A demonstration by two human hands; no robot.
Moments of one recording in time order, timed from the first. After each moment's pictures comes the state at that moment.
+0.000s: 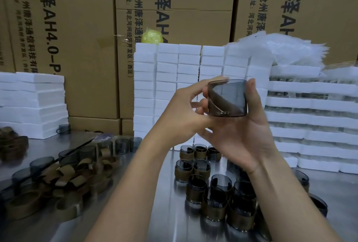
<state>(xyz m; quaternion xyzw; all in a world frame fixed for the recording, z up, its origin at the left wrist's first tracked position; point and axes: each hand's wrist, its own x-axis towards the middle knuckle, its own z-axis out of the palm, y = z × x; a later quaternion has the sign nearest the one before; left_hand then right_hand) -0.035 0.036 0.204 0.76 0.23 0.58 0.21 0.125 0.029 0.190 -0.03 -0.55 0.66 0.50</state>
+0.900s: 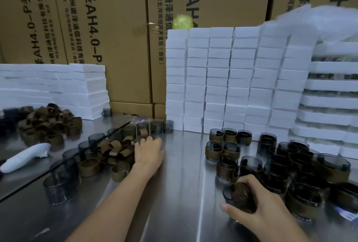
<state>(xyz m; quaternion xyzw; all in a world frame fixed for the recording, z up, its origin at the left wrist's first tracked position) -0.189 0.075 0.032 0.58 0.79 0.11 -0.14 0.145 -0.028 0.029 -0.52 -0.75 0.26 0.32</state>
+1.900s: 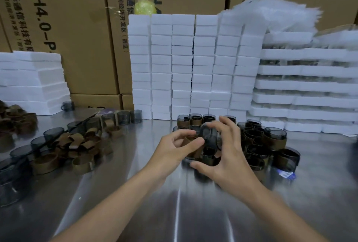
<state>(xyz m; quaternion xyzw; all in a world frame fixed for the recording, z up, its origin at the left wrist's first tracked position) -0.033 -0.005 0.048 0.58 0.41 0.55 0.45 0.160 -0.009 0.033 -0.36 -0.78 0.11 0.49</state>
